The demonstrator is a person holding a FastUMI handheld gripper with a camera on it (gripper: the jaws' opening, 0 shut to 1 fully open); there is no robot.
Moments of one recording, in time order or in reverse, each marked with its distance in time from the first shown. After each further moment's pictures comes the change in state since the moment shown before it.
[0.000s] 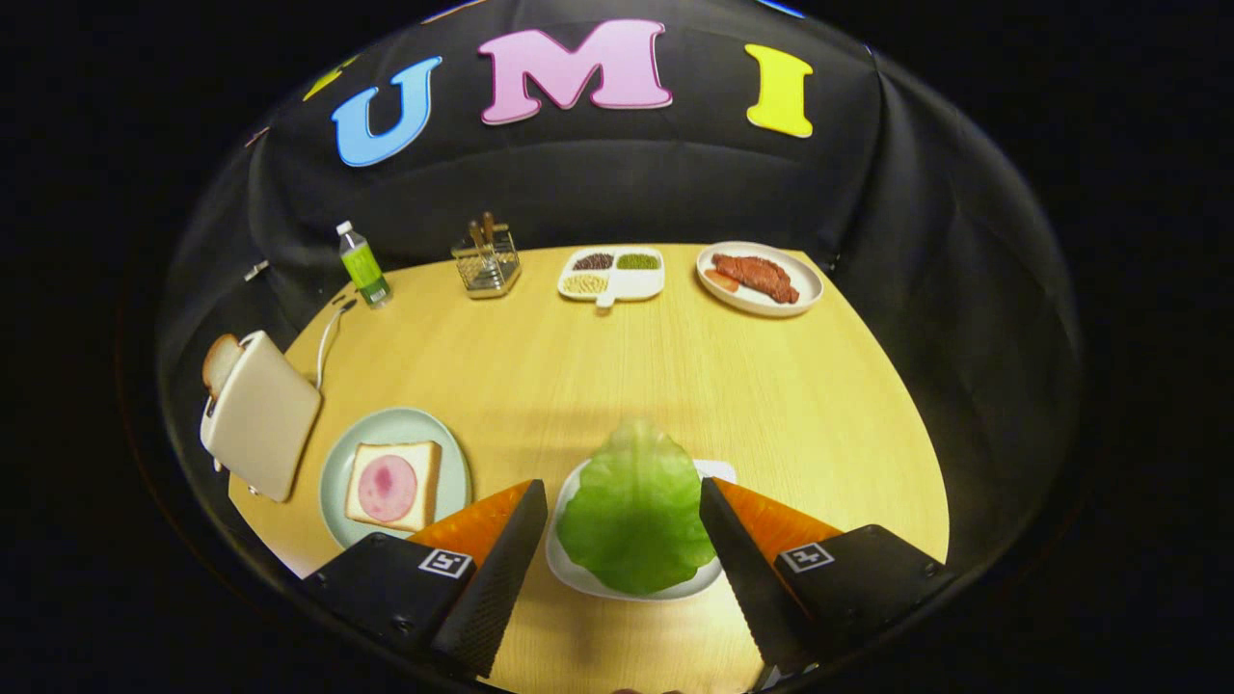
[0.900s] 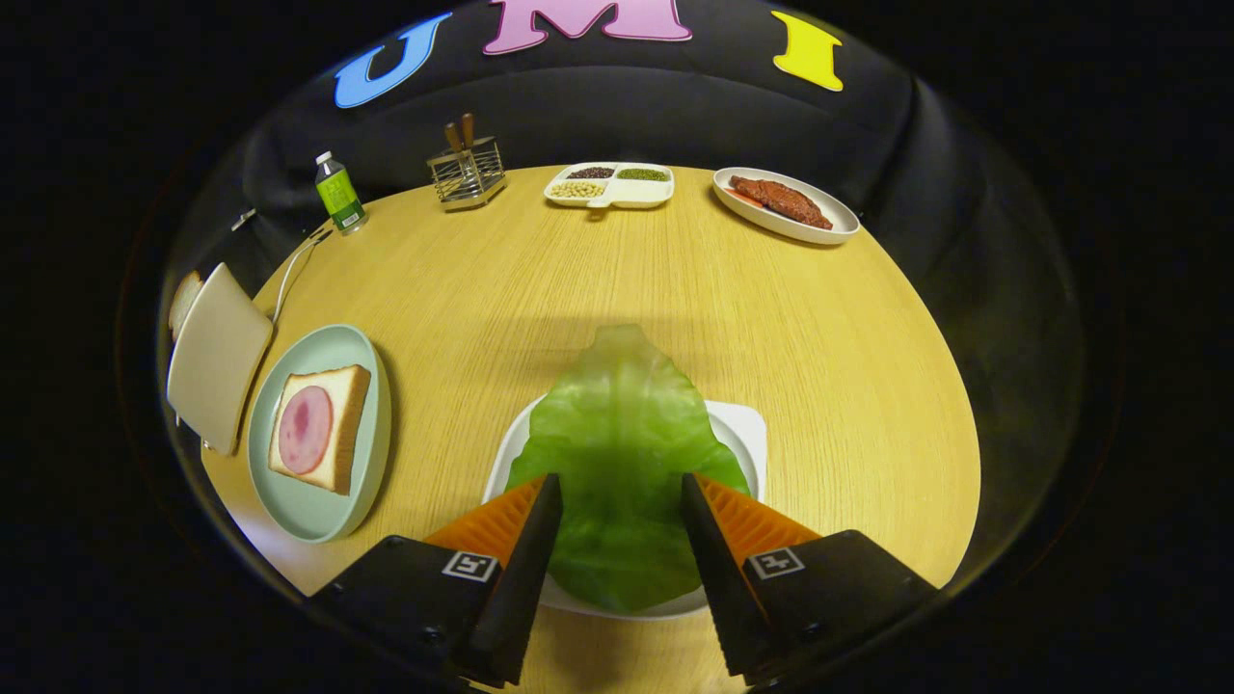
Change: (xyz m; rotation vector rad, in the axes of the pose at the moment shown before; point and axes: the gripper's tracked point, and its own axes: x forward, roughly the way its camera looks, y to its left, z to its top) arm 0.053 -0.011 -0.052 -0.075 0.148 0.006
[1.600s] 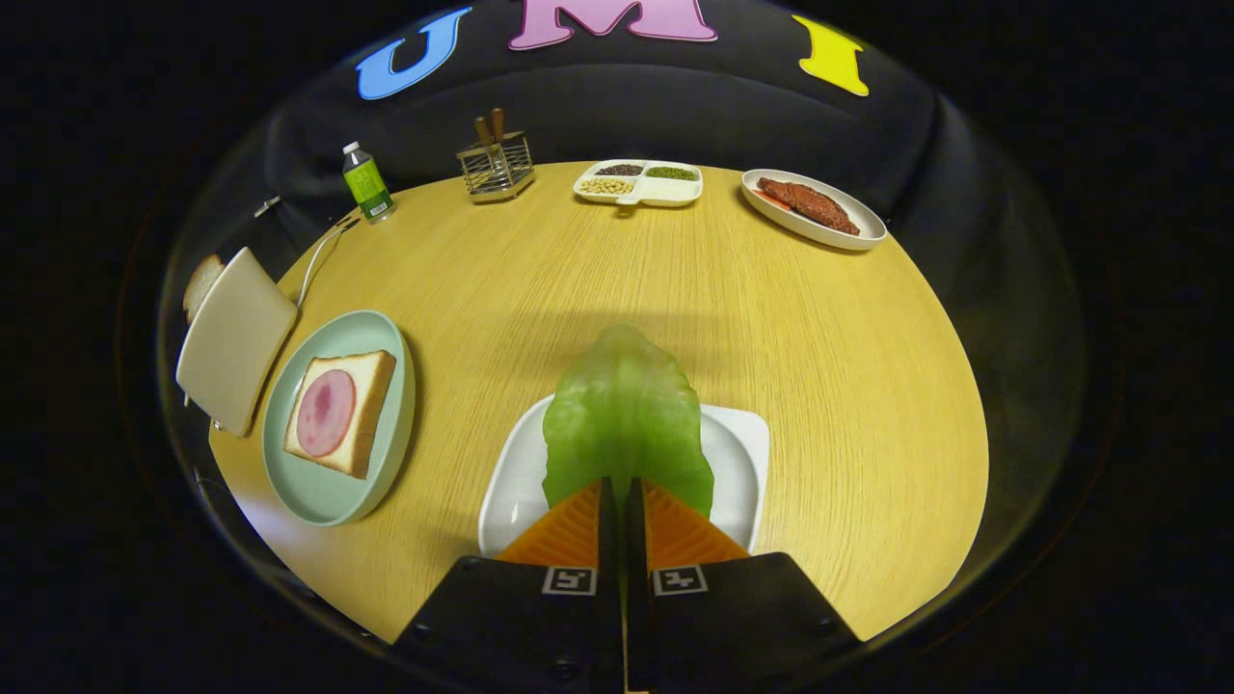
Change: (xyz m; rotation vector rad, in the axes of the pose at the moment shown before) arm -0.007 0.009 -0.002 -0.052 0.027 0.067
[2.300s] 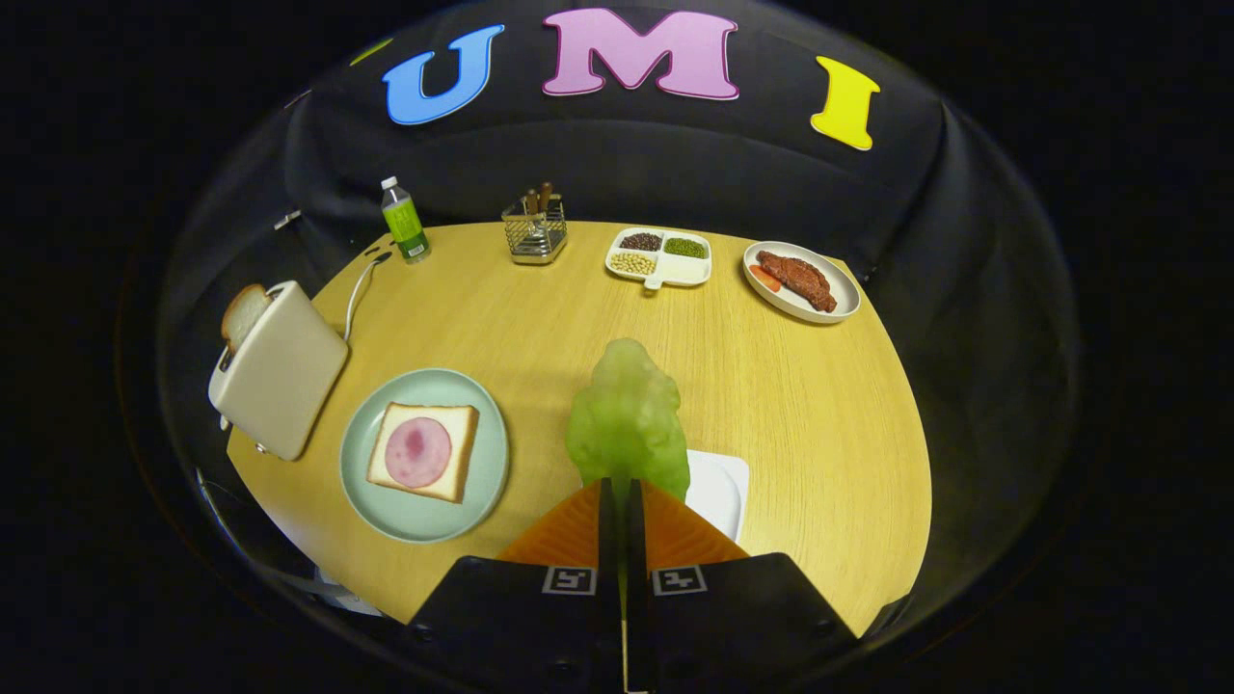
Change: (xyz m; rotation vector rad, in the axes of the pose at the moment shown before) arm -0.094 0.047 0.059 -0.007 -0.120 -0.019
